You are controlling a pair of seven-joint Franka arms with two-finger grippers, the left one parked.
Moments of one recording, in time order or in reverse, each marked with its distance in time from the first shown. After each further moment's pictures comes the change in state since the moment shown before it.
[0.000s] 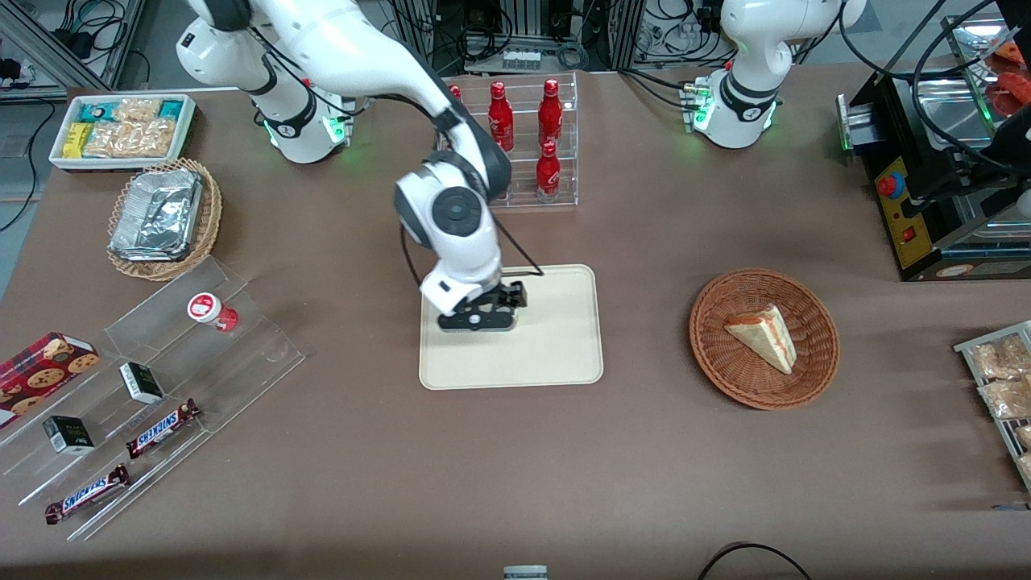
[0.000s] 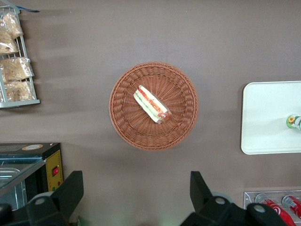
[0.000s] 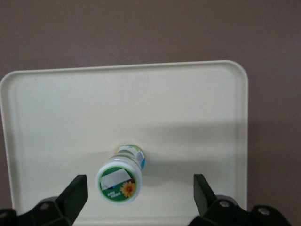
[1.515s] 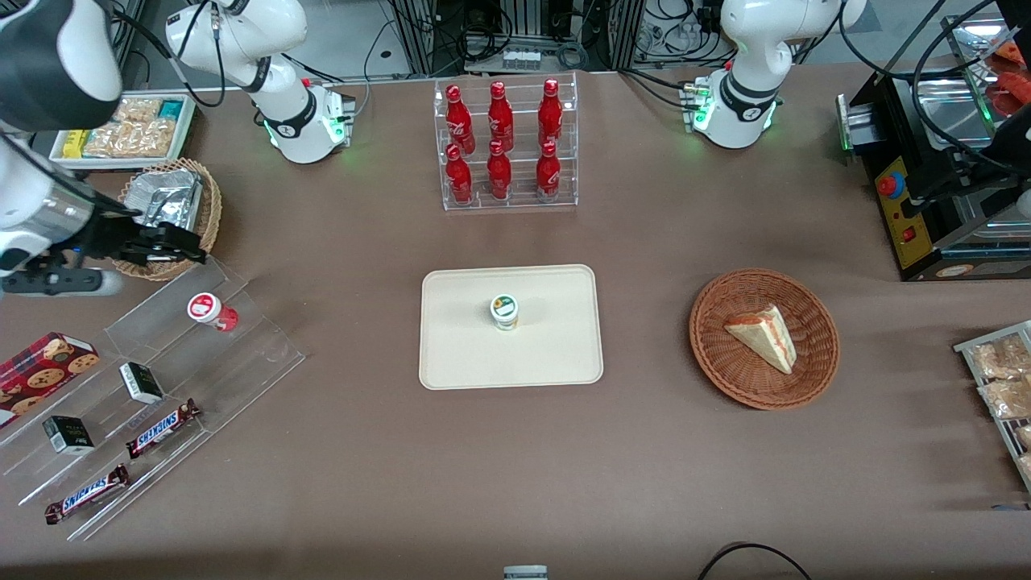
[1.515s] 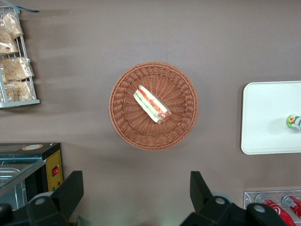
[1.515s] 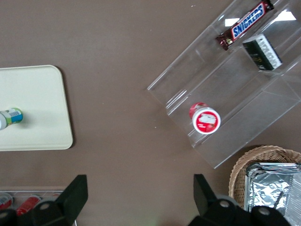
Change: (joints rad) arm -0.740 -0.543 0.096 -0.092 -0.119 -0.578 -0.566
